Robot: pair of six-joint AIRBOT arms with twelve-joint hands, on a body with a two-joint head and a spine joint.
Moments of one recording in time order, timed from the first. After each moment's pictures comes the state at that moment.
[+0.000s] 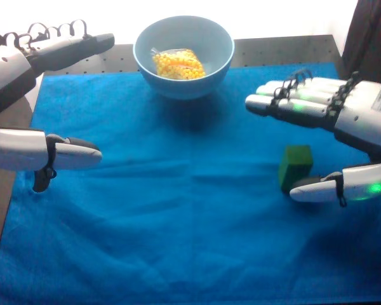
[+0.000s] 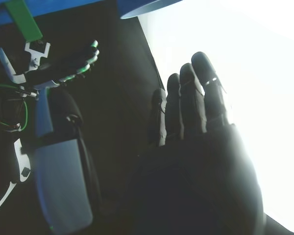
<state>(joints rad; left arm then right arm) 0.92 -0.77 0.98 -0.06 -0.95 0.84 -0.96 -1.16 1.42 -0.34 1.06 -0.43</state>
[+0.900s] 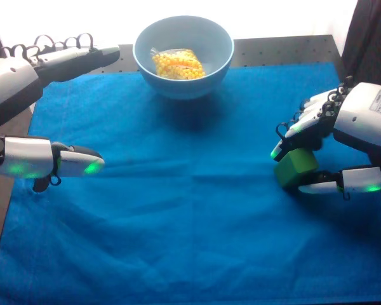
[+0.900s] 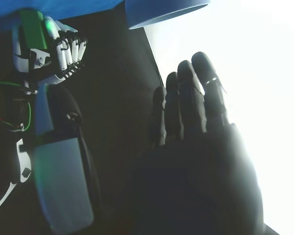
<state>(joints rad) 0.93 -0.79 0.99 -0.07 -0.92 0.84 -0.96 -1.17 1.44 -0.34 1.05 -0.43</state>
